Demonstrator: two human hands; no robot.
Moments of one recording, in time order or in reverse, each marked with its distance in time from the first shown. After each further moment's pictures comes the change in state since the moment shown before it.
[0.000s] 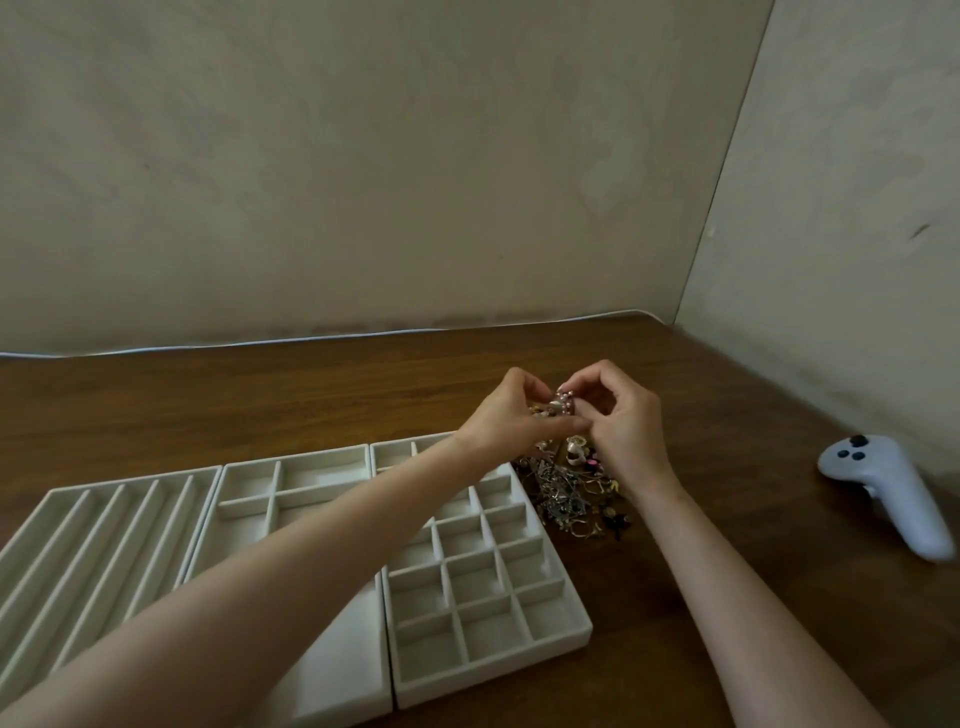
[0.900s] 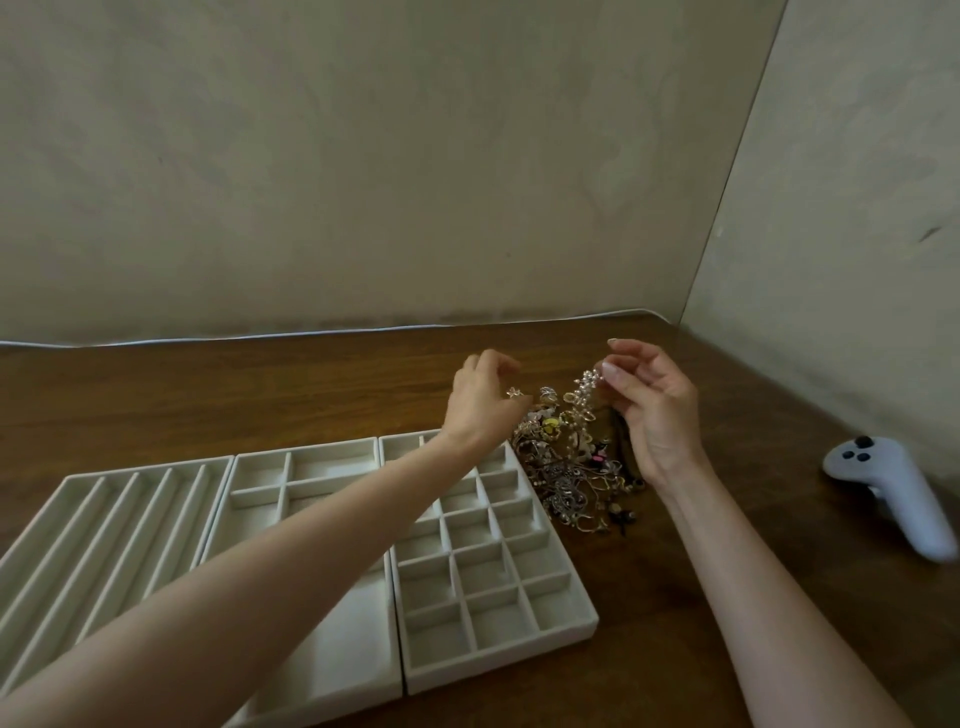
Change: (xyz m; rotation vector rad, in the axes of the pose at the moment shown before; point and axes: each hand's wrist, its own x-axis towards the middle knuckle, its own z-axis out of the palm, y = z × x) left_hand 0.004 -0.012 -0.015 0.234 0.304 0.062; right_hand 0.008 0.001 -0.015 0.782 0.092 0.309
